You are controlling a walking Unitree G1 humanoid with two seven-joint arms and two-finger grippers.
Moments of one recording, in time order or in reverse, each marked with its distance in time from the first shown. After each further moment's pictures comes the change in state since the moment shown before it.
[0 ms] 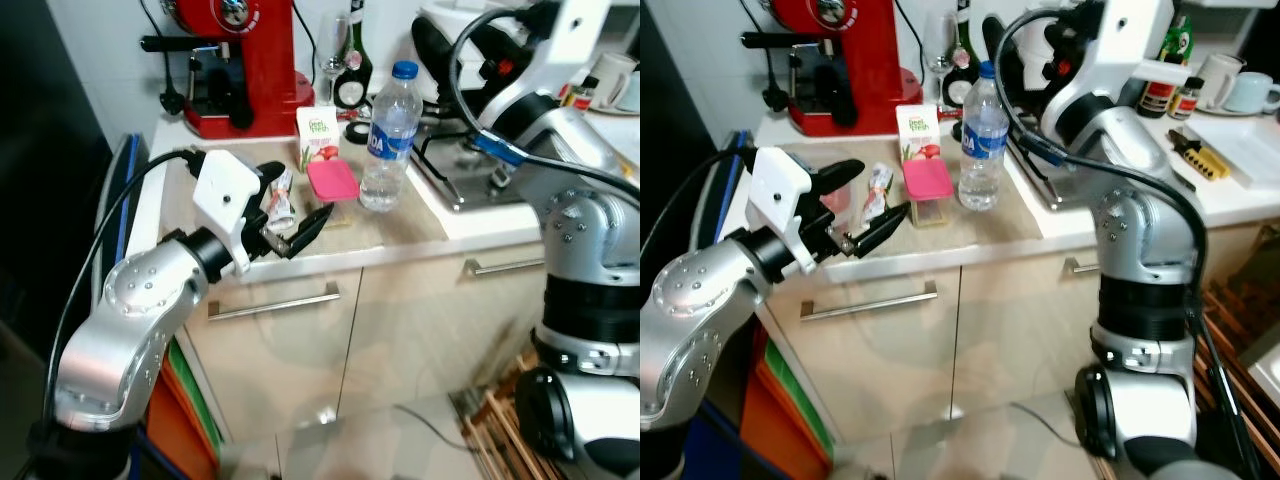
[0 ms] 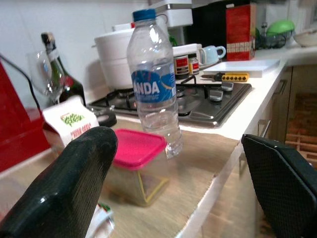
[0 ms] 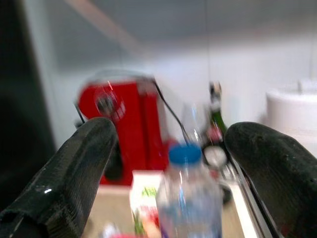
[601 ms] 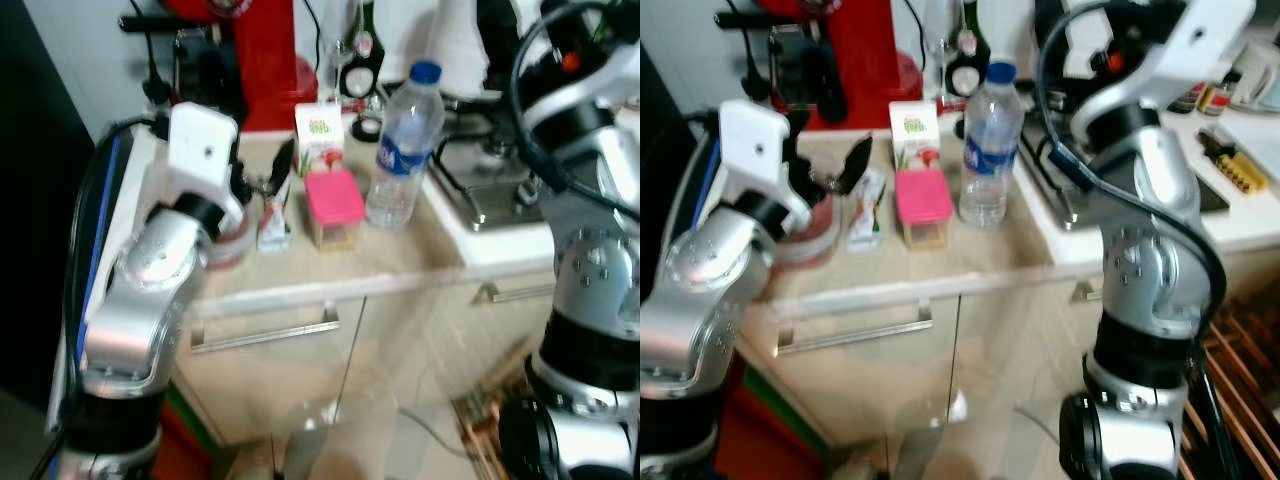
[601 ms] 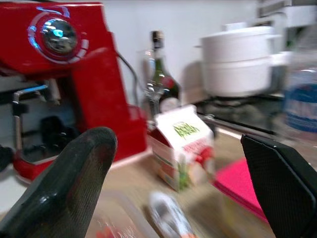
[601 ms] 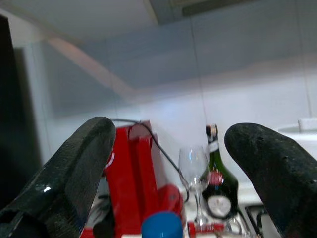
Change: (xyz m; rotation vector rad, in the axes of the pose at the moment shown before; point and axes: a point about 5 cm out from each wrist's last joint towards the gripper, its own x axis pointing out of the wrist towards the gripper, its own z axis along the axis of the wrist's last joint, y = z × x) left arm 0.009 0.024 0.009 0.016 -0.066 0.264; right arm -0.037 0.002 0.035 0.015 -0.235 -0.047
